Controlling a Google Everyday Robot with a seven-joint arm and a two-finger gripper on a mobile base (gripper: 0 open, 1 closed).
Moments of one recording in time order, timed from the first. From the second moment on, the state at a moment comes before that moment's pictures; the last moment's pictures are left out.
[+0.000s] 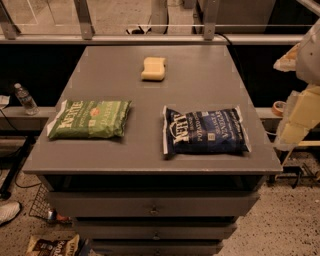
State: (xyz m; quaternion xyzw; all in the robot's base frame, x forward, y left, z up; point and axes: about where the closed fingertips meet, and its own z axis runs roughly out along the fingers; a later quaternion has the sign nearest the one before) arm 0.438 -0.217 0.977 -0.60 0.78 -0.03 0.16
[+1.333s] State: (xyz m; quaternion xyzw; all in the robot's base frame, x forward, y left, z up) arm 0.507 -0.148 0.890 -0.64 0.74 0.01 0.21
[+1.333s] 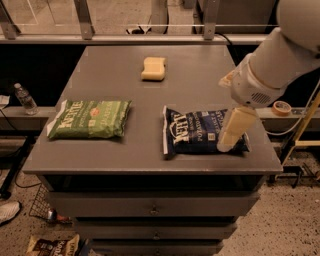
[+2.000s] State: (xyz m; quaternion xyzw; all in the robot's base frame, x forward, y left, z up) arm 0.539 -0.114 0.833 -0.66 0.74 0.01 0.17
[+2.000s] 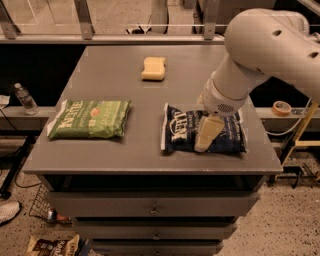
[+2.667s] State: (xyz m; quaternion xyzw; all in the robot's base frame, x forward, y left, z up) arm 0.554 -0.106 0.830 -0.66 0.73 0.00 0.17
